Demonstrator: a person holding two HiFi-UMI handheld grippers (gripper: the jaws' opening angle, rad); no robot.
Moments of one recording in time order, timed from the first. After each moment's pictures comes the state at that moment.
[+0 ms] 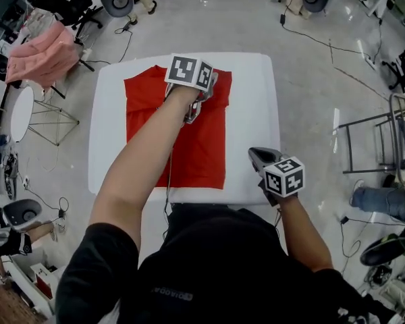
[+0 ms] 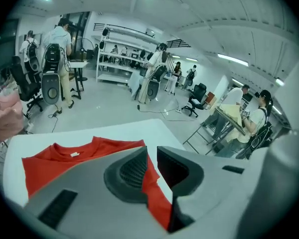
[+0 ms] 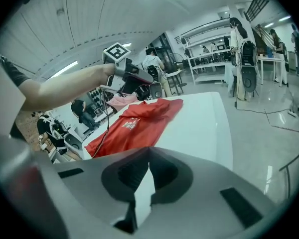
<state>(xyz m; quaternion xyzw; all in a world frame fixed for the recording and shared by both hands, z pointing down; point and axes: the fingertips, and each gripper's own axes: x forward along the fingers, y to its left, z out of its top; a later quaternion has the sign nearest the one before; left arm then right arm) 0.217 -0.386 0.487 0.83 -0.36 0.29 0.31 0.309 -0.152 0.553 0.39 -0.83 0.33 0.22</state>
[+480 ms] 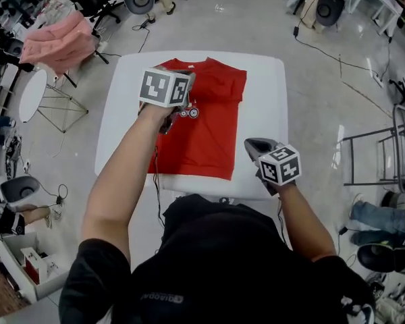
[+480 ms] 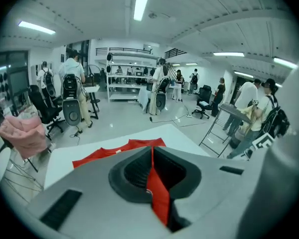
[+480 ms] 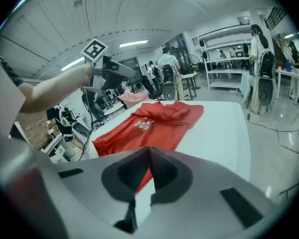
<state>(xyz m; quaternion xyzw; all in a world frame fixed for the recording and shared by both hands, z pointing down) 0.105 -0.316 0.409 0.83 -0.44 0.28 0.21 0.261 -0.152 0.534 0.34 -0.87 0.27 0.24</state>
